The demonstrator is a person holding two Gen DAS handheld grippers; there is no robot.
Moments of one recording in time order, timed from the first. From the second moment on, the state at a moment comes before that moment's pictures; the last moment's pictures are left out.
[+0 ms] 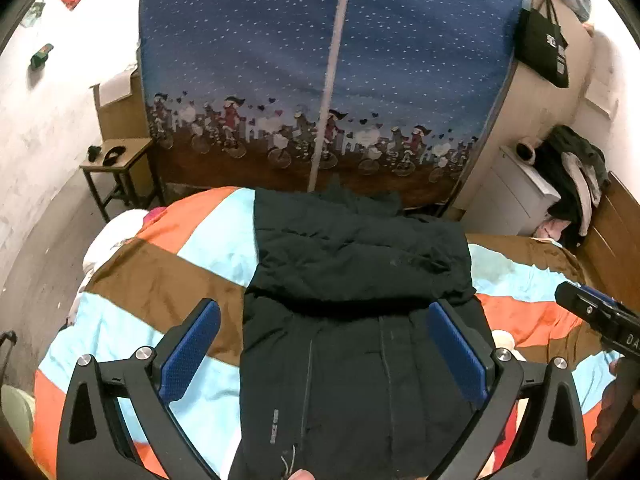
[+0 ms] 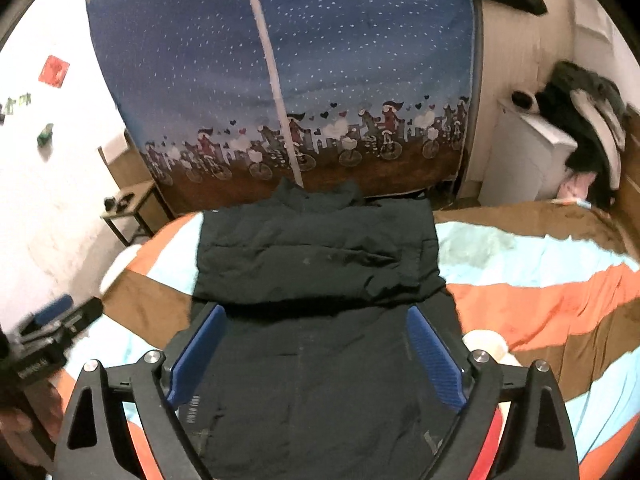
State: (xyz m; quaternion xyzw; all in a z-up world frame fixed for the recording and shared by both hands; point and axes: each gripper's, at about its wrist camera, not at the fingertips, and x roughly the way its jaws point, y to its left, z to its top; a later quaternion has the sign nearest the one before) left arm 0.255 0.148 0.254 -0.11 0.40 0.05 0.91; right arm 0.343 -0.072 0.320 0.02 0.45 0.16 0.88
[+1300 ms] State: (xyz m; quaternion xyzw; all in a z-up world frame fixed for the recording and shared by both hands) left arm 0.667 0.204 0.034 -0.14 0.41 0.11 0.89; right arm 0.744 -0.027 0.044 0.06 0.46 0.22 0.86
